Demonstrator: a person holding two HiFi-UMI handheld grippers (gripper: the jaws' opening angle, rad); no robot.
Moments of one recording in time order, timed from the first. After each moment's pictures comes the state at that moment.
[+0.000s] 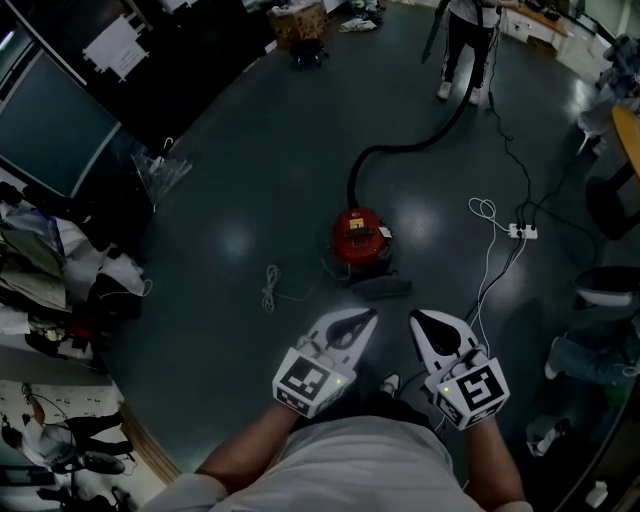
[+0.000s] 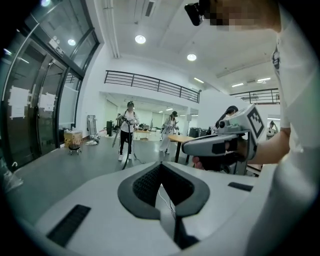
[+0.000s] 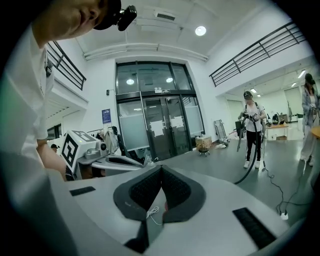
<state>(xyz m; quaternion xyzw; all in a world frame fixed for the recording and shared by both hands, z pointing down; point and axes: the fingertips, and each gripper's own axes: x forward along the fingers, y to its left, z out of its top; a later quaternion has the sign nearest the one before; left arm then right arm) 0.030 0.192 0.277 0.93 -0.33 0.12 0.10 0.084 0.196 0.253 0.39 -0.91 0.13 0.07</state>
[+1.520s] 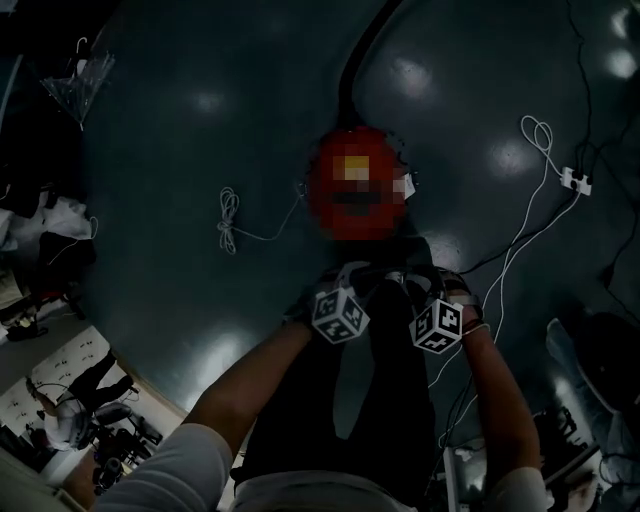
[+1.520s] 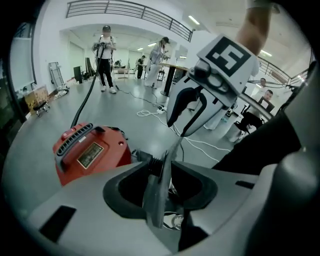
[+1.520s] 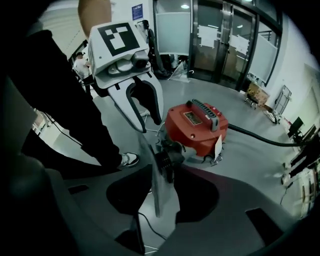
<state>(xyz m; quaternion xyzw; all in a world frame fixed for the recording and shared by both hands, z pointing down) 0.009 -0.003 0.887 0.87 -0.15 0.43 0.18 0.068 -0.006 0.876 0.10 -0.83 0.06 0.54</state>
